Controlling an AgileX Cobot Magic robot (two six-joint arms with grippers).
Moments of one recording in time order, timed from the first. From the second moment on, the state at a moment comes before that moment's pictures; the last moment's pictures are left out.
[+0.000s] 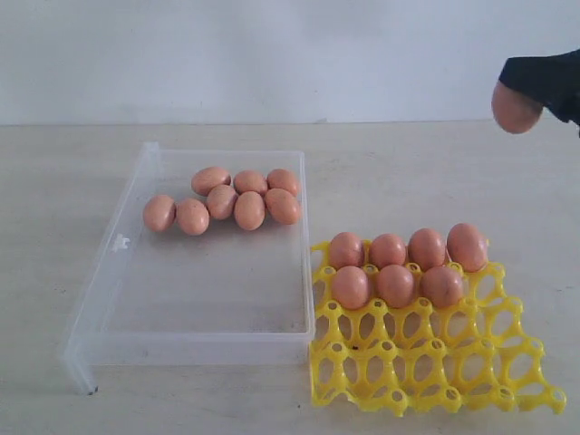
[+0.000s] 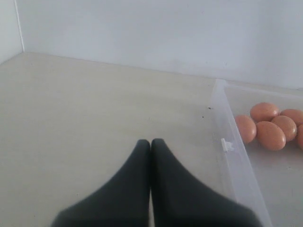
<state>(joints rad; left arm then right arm) 0.07 0.00 0.00 0.20 0.29 -0.34 -0.28 1.44 -0.66 -1.21 -1.00 1.33</state>
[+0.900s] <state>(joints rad) 0.07 0.00 0.00 0.19 0.29 -0.34 -0.12 1.54 -0.52 -1.44 -0.59 1.12</state>
